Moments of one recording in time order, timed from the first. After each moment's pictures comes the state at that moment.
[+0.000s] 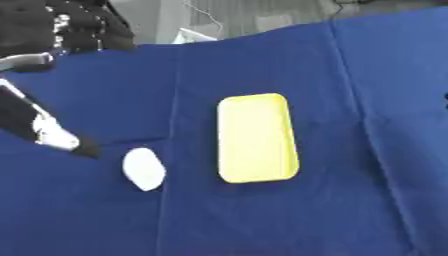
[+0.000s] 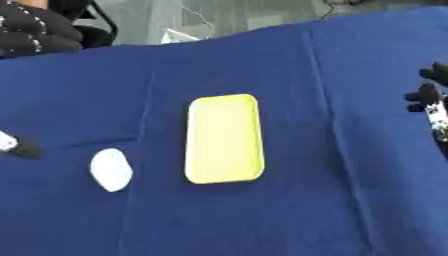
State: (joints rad) left arm -0.72 0.99 -0.25 -1.80 -0.59 -0.41 -0.65; right arm -0.08 -0.44 -0.17 -1.87 0.05 -0.06 0.04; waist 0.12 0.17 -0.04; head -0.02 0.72
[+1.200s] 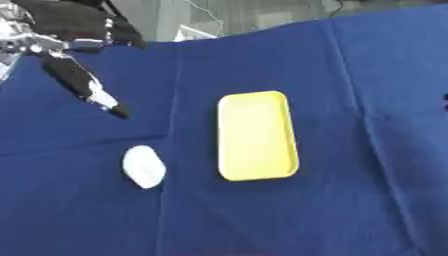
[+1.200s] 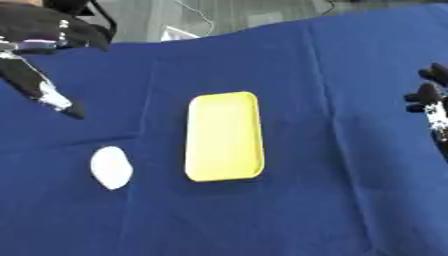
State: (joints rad) left arm -0.84 0.82 -0.34 -1.46 -0.78 -0.45 -0.65; right arm -0.07 -0.44 -0.16 -1.87 0.05 -0.06 0.04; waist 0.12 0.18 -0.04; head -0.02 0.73
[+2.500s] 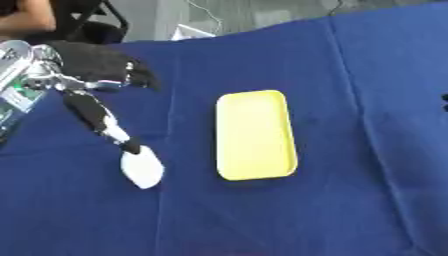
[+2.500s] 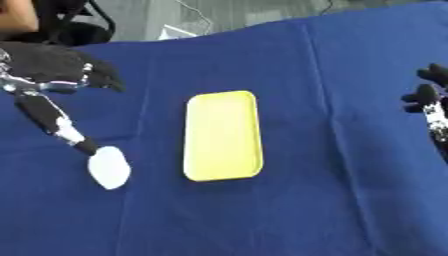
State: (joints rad) left arm -0.78 0.83 -0.45 -1.49 -0.74 -0.47 -0.64; right arm -0.07 -0.44 -0.16 -1.87 0.05 -0.06 0.04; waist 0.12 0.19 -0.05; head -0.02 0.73
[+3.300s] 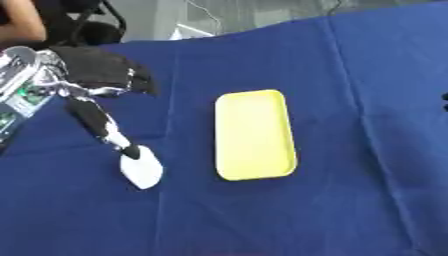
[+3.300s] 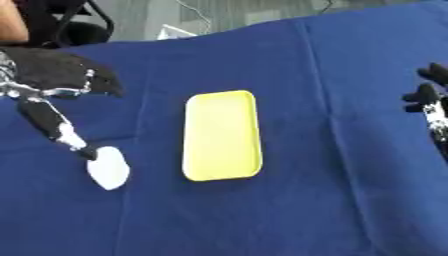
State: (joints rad) left arm -0.76 0.83 -0.46 -1.49 -0.87 -0.49 -0.62; right arm -0.07 -0.44 -0.16 -1.87 0.05 -0.06 0.04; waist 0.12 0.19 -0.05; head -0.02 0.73
